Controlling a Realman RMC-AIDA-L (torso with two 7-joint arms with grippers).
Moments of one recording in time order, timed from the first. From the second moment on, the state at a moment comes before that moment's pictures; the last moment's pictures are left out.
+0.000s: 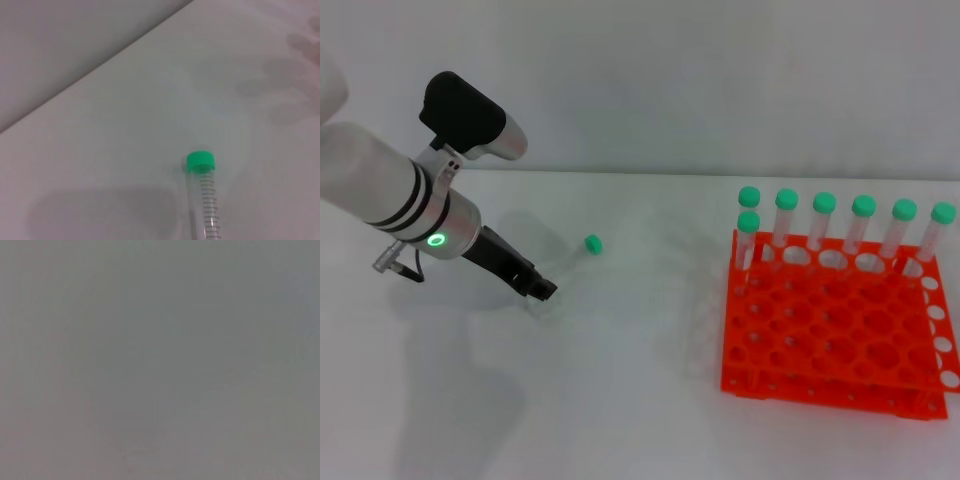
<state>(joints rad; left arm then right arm) -1.19 -2.00 2.85 -0.41 0.48 1.00 -1.79 0.51 2.02 -1.24 -0.14 -0.12 -1.06 0.29</state>
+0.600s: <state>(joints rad) -1.17 -1.99 2.85 -0.37 0.49 0.95 -1.77 0.51 2.02 -1.24 -0.14 -0.12 -1.06 0.30</state>
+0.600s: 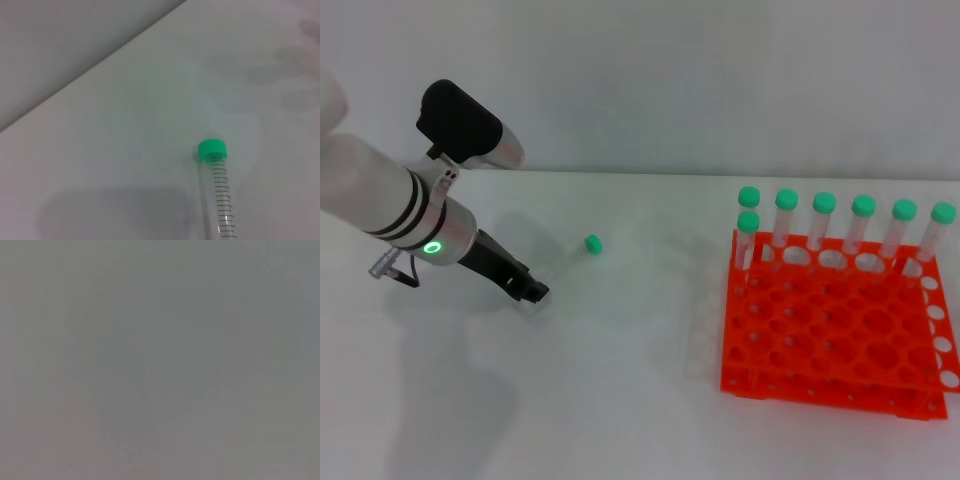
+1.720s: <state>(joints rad) -1.16 -2.00 2.85 -0.36 0.48 0.91 -1.73 0.50 2.02 -1.24 -0.14 -0.12 -1.06 0.30</state>
